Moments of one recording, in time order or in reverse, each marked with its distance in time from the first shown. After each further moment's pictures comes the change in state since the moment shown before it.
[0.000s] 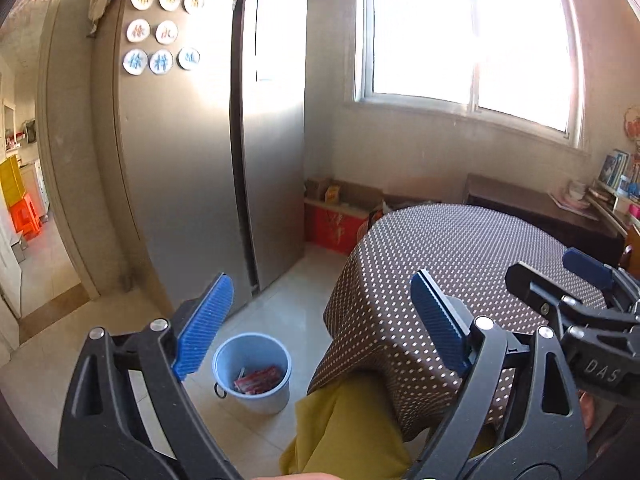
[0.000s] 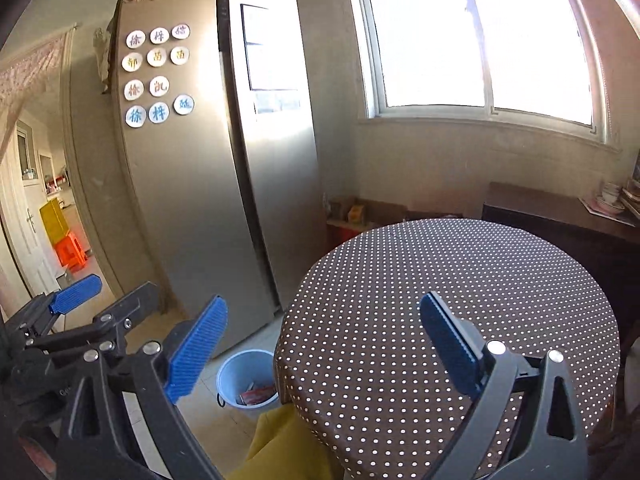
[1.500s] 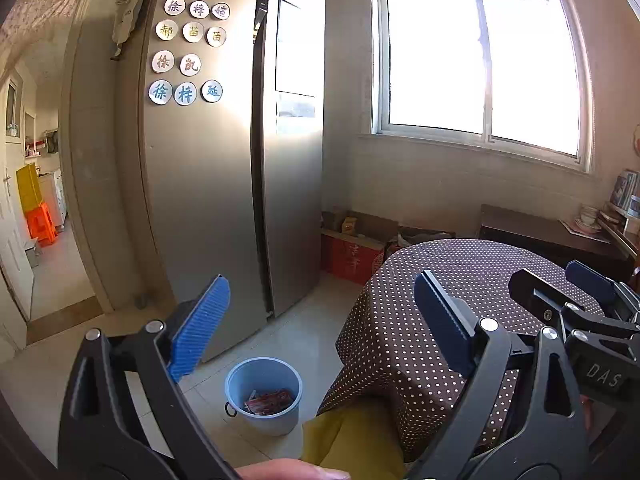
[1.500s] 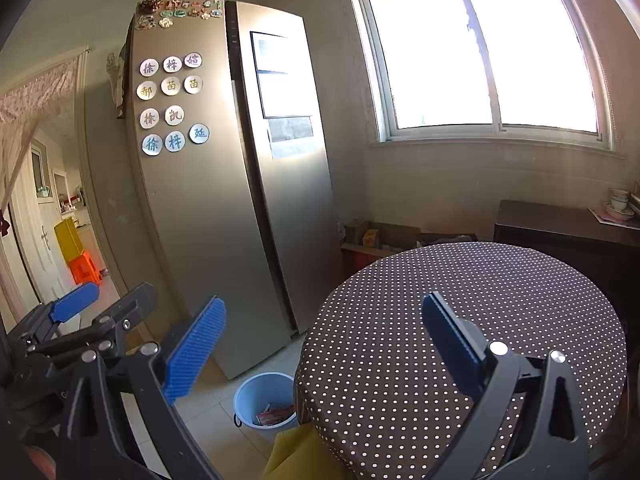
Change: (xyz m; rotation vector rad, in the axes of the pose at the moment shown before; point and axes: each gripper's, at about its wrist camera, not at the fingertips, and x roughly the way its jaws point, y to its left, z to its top) left arm -0.030 -0.004 0.015 -0.016 -0.102 0.066; right arm -0.018 0.005 0.011 0.017 -0.078 0.052
